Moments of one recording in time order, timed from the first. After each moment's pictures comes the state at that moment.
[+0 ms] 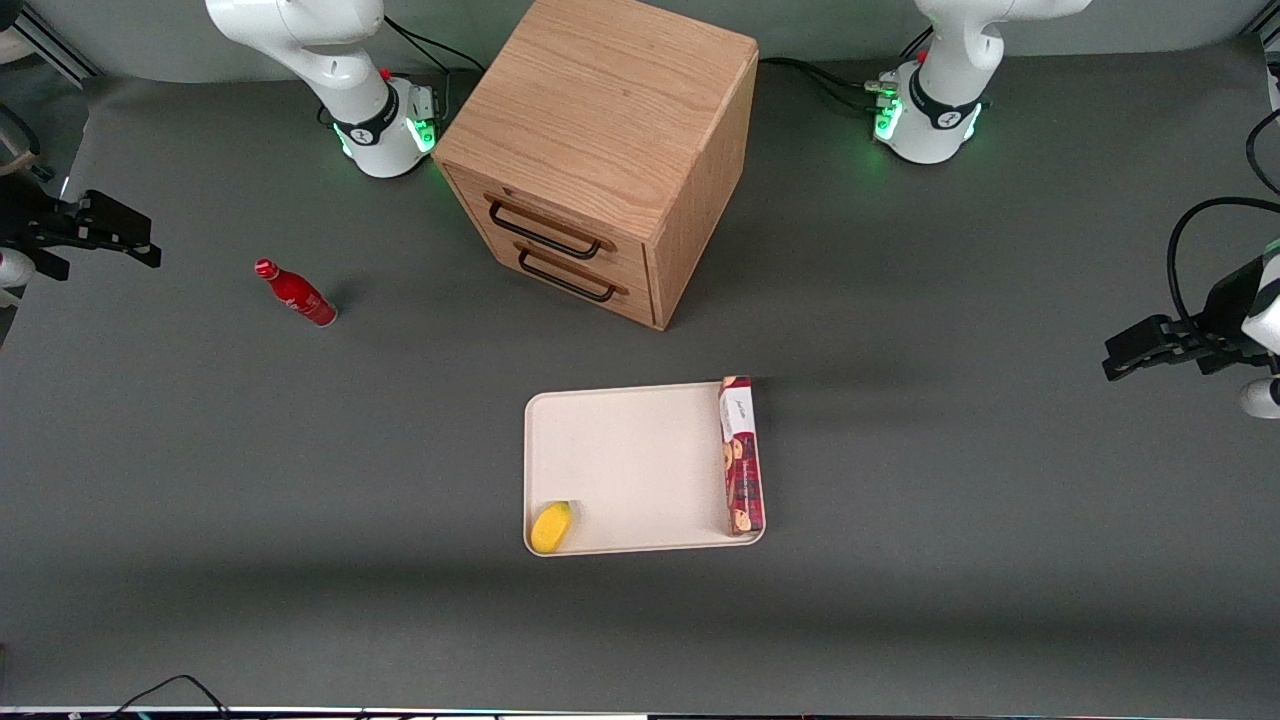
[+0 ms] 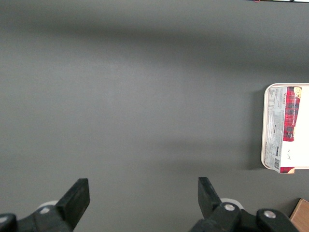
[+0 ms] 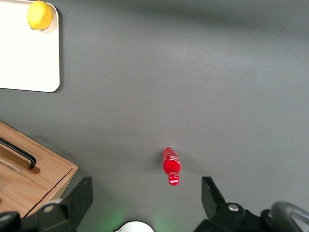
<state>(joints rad) -0.01 -0.01 0.00 -1.50 -0.03 1.43 -0.13</state>
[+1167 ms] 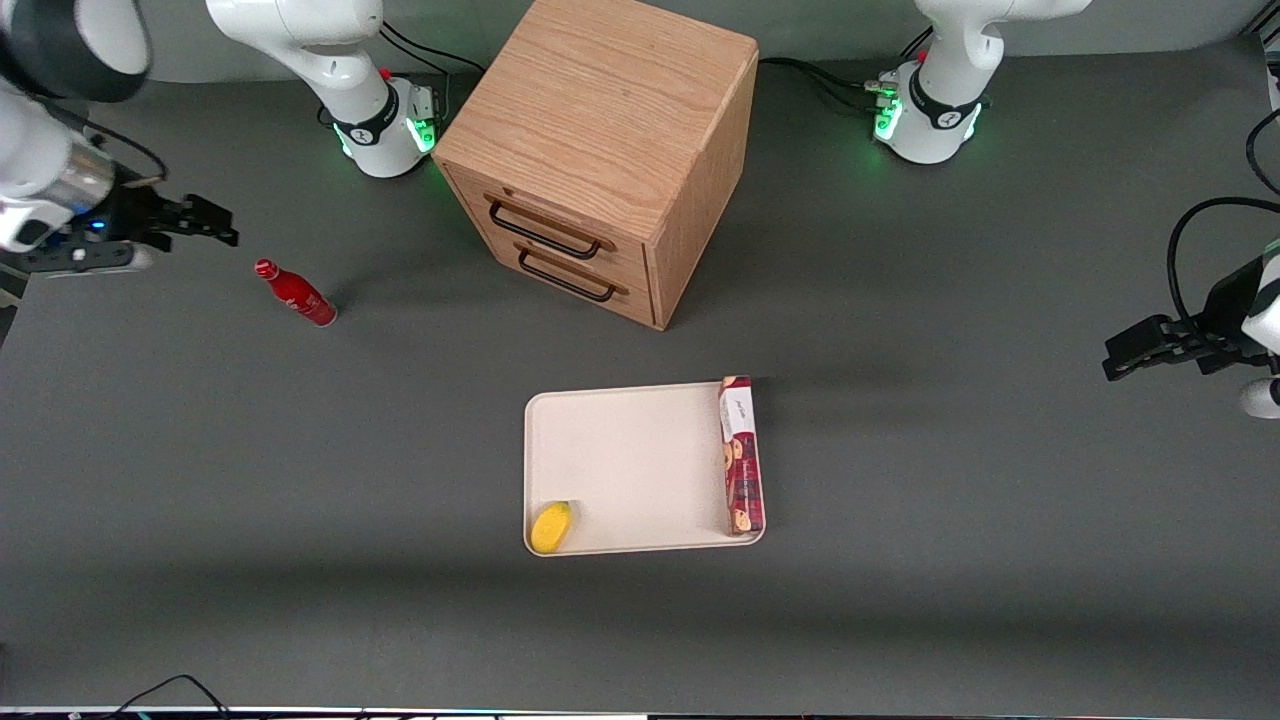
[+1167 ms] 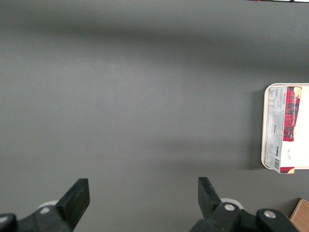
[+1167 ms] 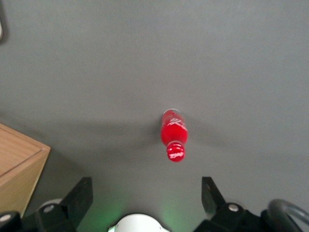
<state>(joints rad) -0.04 -0.39 -0.09 -2.37 -0.03 1.85 -0.13</state>
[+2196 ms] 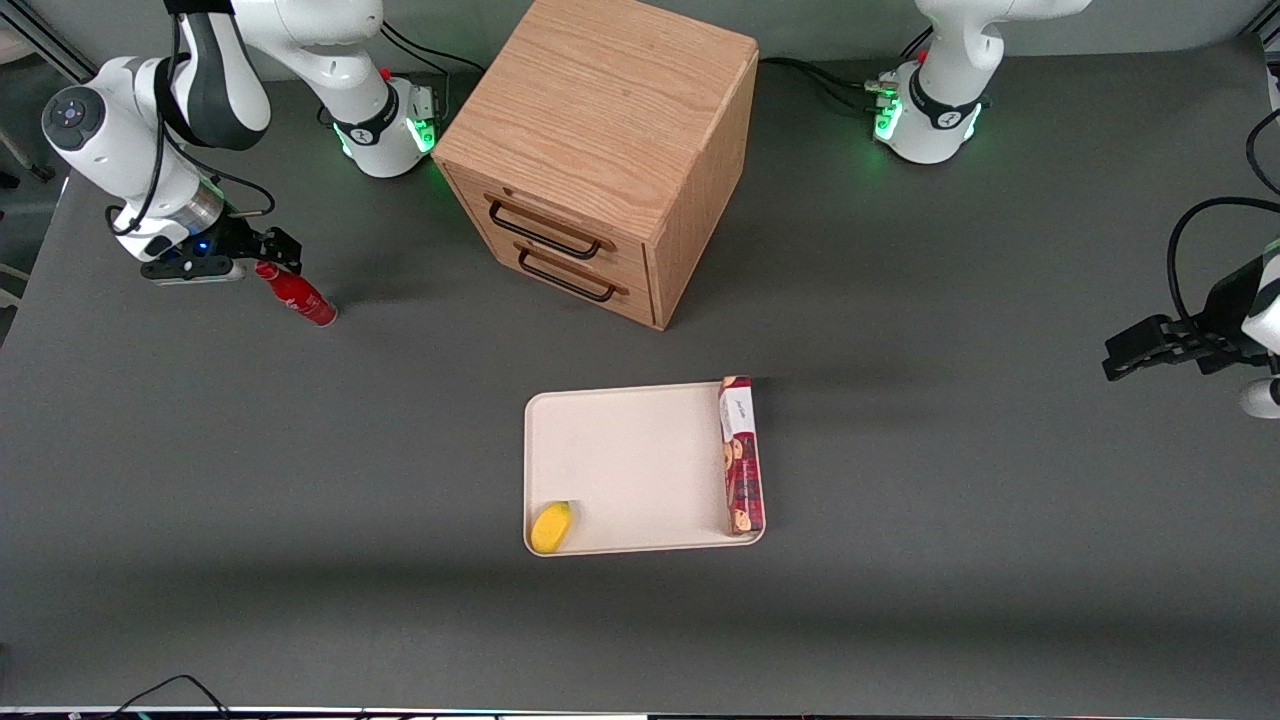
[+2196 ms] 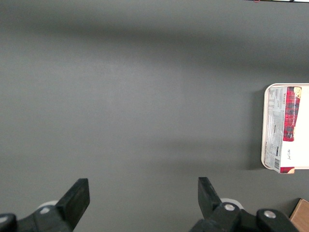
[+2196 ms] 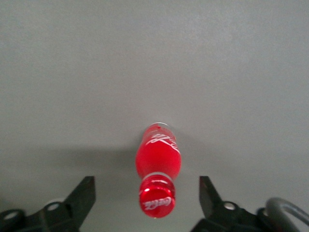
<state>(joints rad) -0.05 -0.39 -0.18 -2.76 -0.11 2.37 -0.16</state>
